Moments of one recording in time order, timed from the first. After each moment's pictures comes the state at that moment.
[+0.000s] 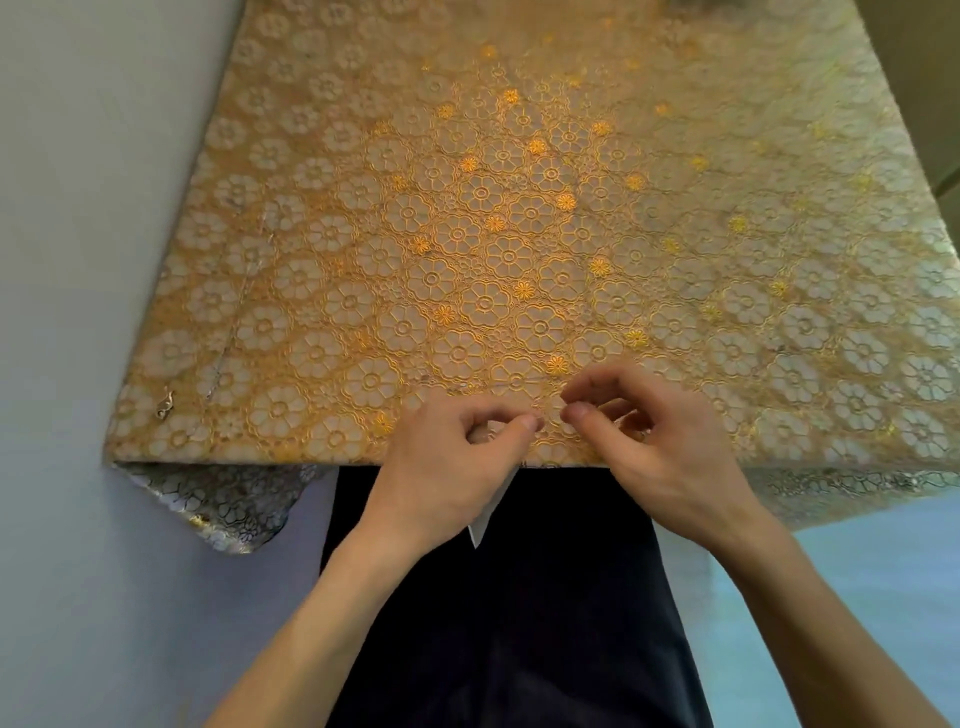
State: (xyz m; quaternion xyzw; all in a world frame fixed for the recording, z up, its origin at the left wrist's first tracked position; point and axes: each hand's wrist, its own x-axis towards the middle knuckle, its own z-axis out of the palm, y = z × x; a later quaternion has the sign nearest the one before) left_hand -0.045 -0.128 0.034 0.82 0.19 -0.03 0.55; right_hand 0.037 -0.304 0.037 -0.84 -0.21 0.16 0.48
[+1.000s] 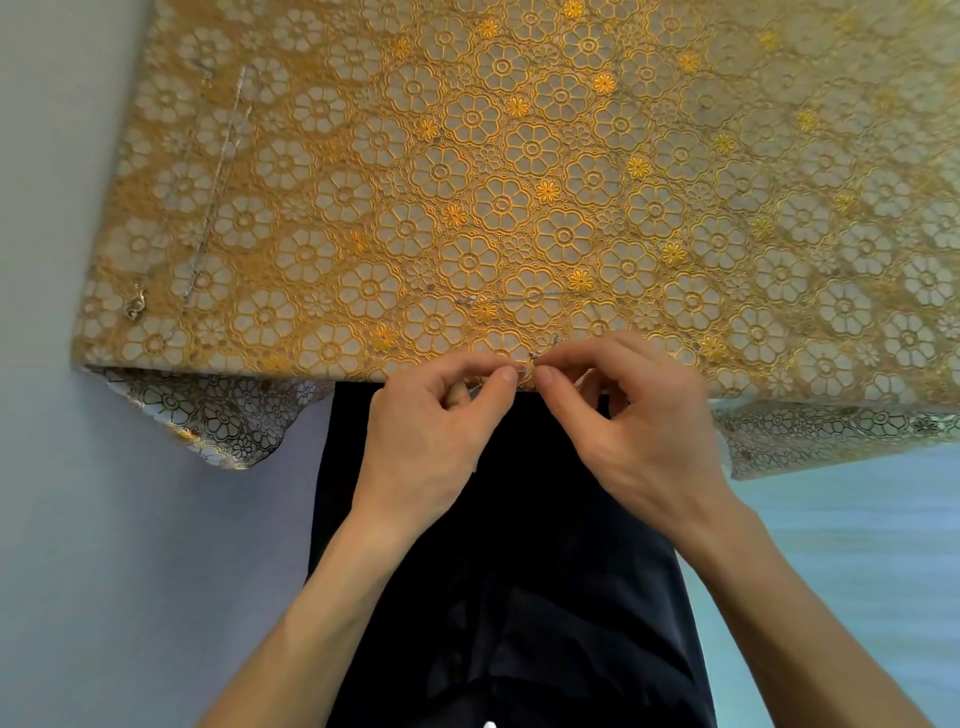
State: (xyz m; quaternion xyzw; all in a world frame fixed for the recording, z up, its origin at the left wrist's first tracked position) left_hand -0.081 -0.141 0.012 0.77 0.29 0.04 0.57; right_hand -0.006 -0.289 0.013 -0.85 -0.24 0.07 0.45
